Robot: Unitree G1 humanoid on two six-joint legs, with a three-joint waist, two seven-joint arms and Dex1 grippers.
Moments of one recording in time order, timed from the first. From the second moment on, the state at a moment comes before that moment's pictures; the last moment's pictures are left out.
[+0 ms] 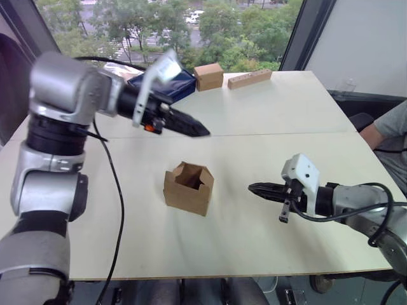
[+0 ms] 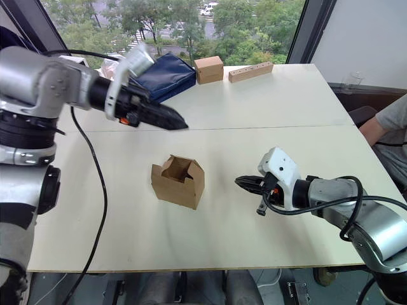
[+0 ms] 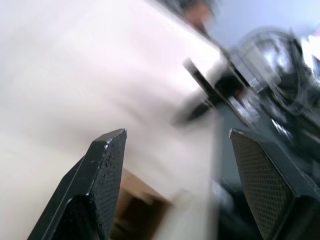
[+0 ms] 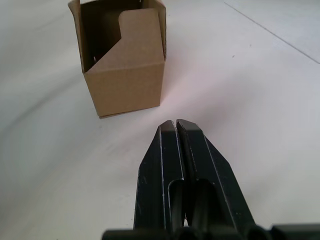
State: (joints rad) left arm -1.10 0.67 0.07 0.15 -0.48 1.24 -1.21; right arm -0.13 -0.93 -0.09 -0.64 0.71 0.78 0.71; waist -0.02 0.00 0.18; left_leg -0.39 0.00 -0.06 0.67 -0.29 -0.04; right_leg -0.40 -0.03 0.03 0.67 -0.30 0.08
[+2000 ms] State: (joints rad) left arm -0.50 0.70 -0.05 -0.14 -0.61 0.89 -1.03; right arm -0.47 -0.71 0.18 -0.37 0.42 0.69 0.90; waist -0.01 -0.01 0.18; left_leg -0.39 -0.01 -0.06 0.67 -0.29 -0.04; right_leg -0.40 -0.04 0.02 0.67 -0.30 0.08
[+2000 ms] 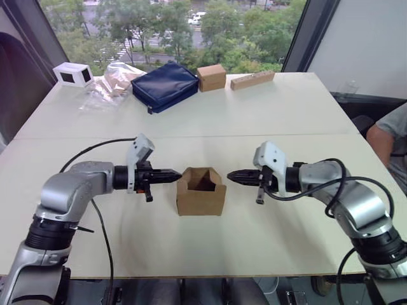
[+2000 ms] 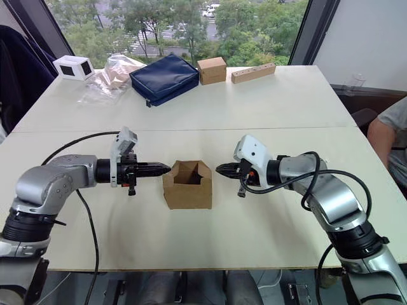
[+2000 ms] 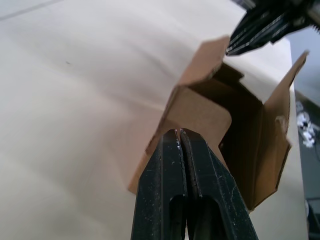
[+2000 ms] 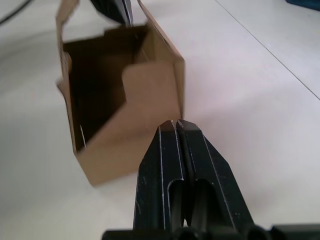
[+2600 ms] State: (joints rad) left arm -0.51 0.68 -0.12 -0.14 -0.56 0.84 -1.02; right arm -0.50 -0.67 0.25 -0.36 0.38 0.71 0.91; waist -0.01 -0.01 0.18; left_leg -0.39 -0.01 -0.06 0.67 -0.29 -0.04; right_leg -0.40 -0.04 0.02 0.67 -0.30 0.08
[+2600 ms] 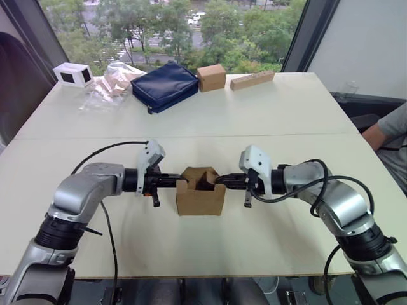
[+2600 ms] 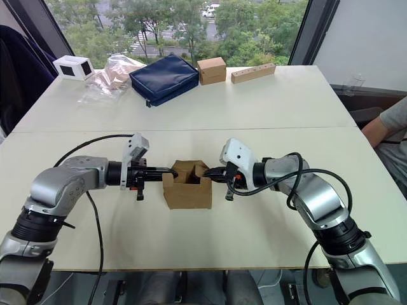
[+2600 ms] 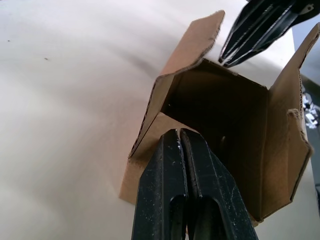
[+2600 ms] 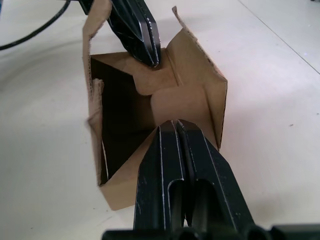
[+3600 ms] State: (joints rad) left arm -0.49 0.67 -0.11 -0.15 -0.56 0.84 -1.01; right arm -0.51 -0.66 0.28 -0.32 0.32 0.67 0.91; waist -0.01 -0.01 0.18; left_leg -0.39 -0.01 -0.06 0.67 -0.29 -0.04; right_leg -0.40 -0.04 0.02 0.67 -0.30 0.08
